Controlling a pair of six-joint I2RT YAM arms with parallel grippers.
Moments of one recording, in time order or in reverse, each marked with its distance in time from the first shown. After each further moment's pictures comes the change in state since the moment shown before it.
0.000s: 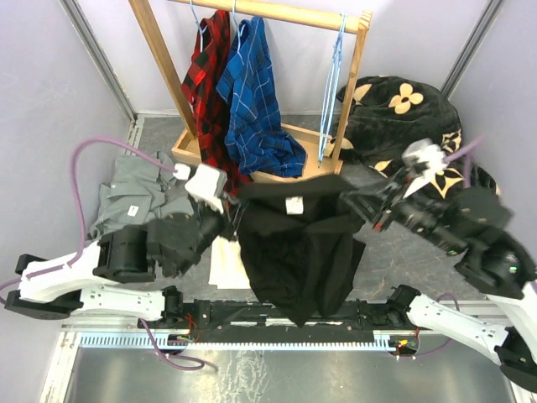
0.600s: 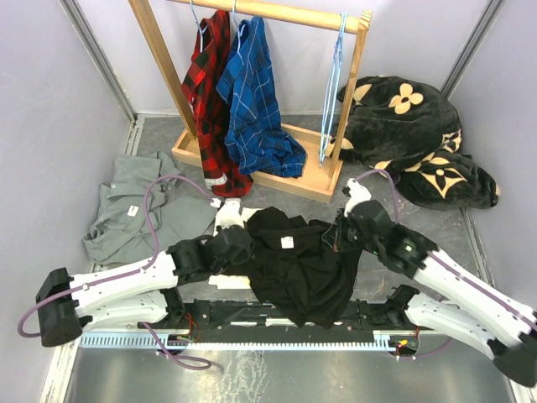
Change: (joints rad) left arm 0.290 -0.044 -0.823 0.171 0.357 -0.603; right arm -0.024 -0.026 -0.758 0.029 0.123 0.411
